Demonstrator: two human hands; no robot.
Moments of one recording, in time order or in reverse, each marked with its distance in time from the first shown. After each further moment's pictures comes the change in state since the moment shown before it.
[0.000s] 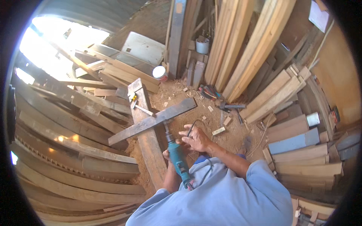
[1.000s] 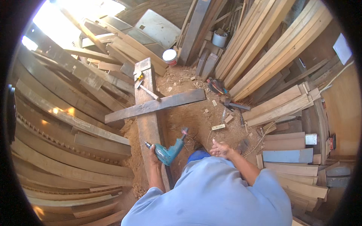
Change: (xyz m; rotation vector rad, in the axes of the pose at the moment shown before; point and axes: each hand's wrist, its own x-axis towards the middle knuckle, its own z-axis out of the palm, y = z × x) left_hand -0.129 0.085 -0.107 0.385 1.012 0.193; right_hand -0.061 0.136 -0.095 0.074 0.146 0.817
